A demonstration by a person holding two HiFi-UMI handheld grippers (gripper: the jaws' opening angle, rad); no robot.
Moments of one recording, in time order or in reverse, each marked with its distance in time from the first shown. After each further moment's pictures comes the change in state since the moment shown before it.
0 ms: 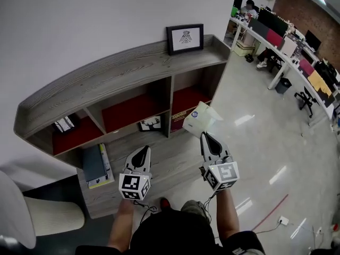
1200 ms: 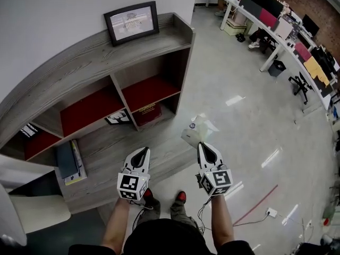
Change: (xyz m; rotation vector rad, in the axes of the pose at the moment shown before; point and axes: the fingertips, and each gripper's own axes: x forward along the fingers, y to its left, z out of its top) left arm 0.104 -0.133 -0.065 -0.029 0.166 -0.103; right arm -0.066 -0.152 -0.112 0.126 0.217 -0.087
